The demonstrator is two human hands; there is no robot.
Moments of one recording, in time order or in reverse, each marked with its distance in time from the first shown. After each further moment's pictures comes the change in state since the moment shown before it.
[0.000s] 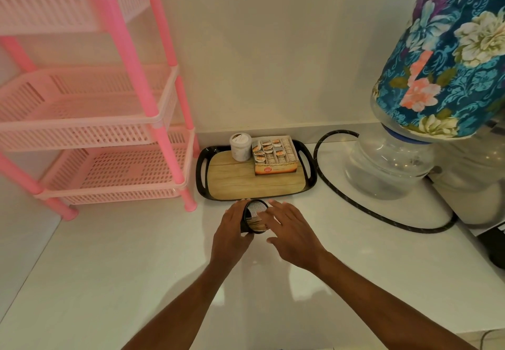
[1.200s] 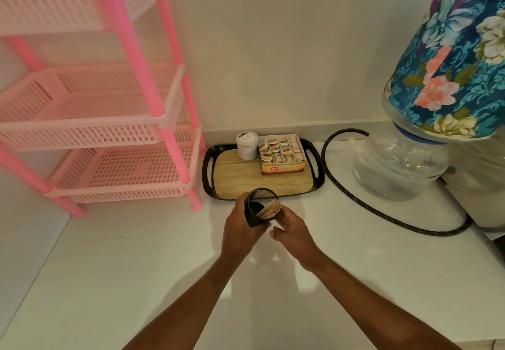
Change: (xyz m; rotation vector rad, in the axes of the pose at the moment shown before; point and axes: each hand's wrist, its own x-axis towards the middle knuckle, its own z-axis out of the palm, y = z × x) left_hand 0.020 0.019 -0.008 -0.279 0.023 -0.165; right_hand 0.017 -0.022 -0.006 1.263 -0.025 0.702
